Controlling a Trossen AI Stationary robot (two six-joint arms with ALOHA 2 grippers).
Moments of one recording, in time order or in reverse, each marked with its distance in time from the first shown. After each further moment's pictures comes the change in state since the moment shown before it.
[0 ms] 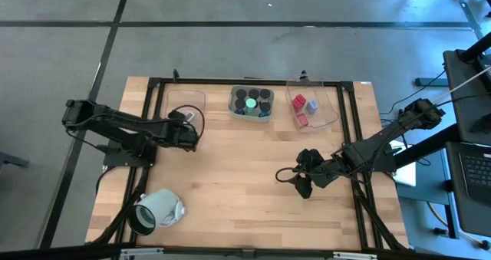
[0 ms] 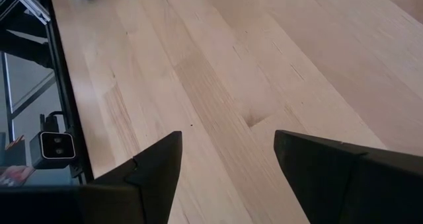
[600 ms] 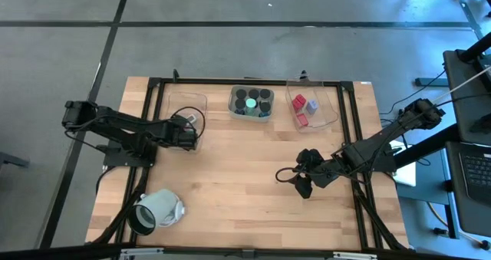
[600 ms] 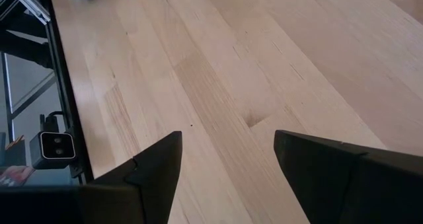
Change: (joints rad) left arm 0.060 0.000 -0.131 0.203 0.126 0.152; right arm 0.000 0.000 0.000 0.000 0.001 0.000
